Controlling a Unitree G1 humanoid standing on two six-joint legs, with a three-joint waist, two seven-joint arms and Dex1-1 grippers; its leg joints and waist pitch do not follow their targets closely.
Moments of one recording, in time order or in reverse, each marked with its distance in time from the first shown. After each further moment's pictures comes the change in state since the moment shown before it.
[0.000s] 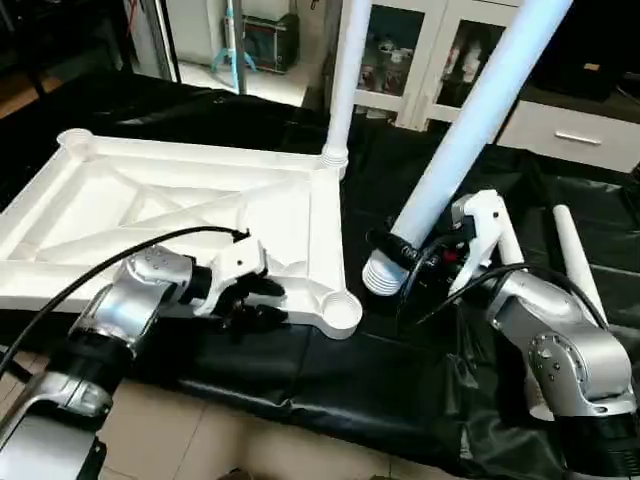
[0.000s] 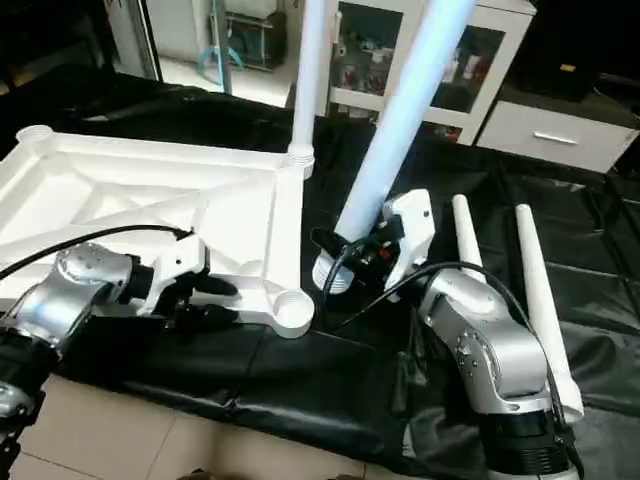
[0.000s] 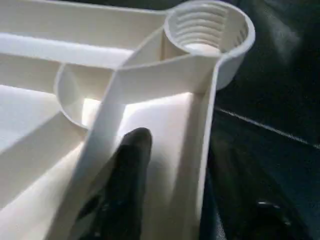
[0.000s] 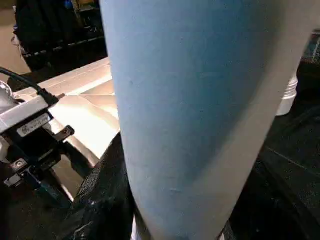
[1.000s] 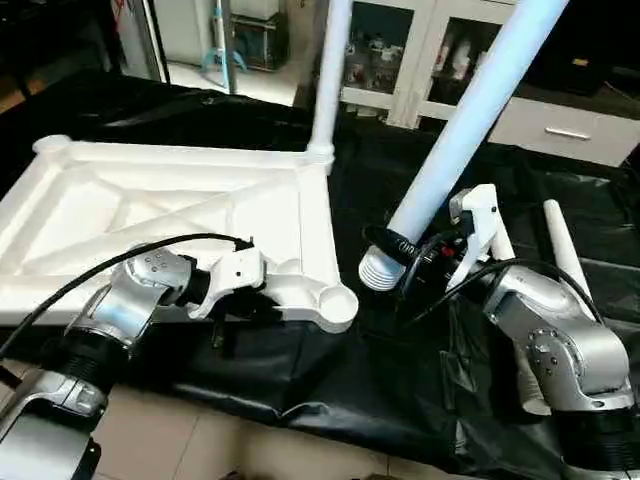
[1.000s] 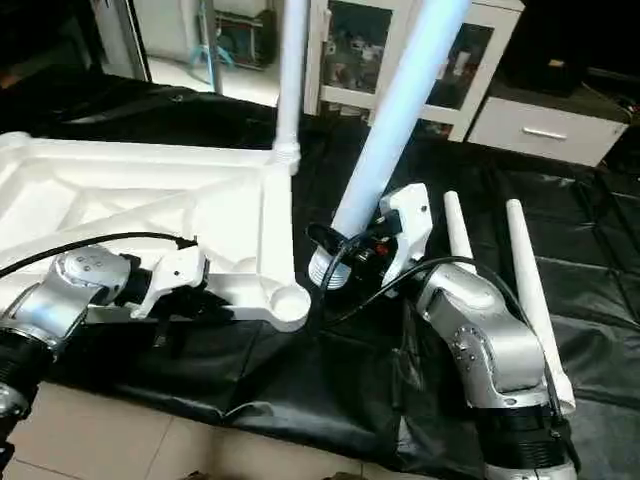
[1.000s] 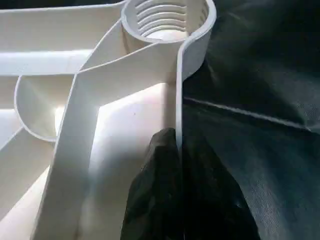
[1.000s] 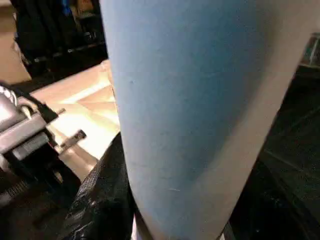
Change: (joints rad) left arm 0.015 -0.001 -0.018 -0.036 0.048 -0.049 -0.004; right arm -0.030 0.031 0.000 0.021 0.013 0.015 0.002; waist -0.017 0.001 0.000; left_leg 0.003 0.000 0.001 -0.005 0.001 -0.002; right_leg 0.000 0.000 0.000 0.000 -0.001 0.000
